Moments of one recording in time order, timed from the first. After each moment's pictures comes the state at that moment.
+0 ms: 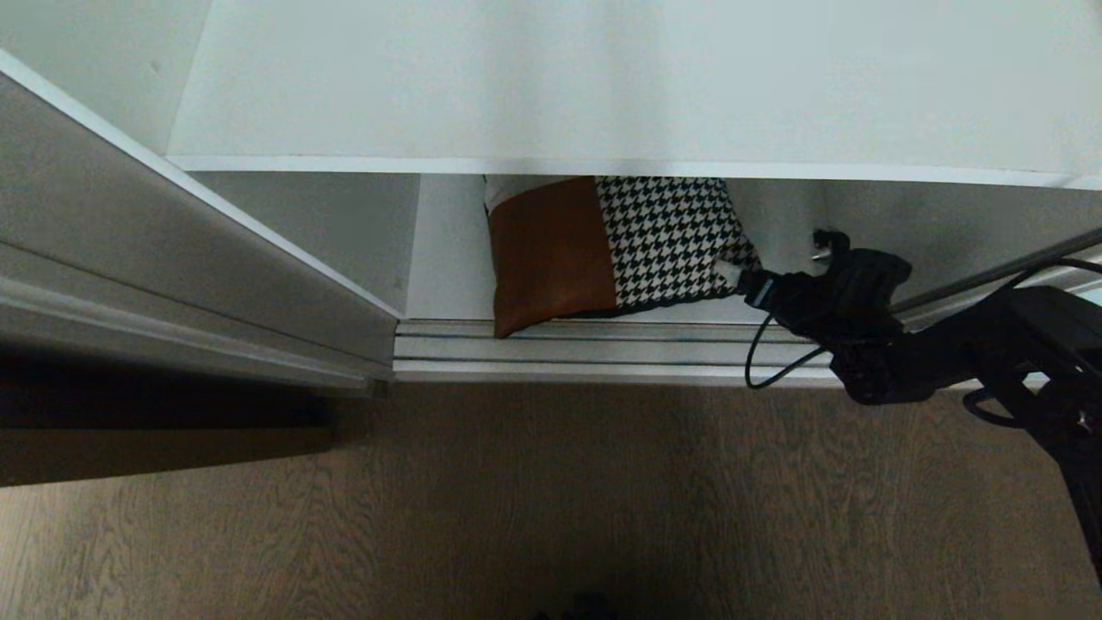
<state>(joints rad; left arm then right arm) 0.00 0.00 0.00 0.00 0.00 0.00 0.07 2.42 -1.57 -0.99 0.34 0.45</state>
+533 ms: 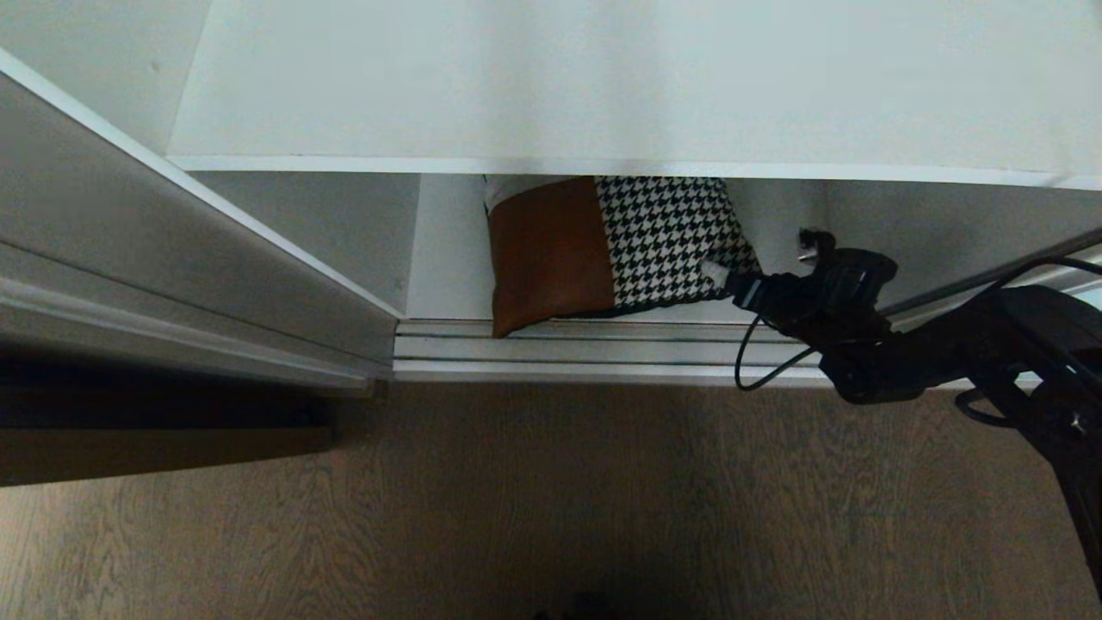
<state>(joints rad) 0.00 0.00 0.00 0.00 0.00 0.00 0.10 2.42 -1.58 -0.97 0.35 0.46</state>
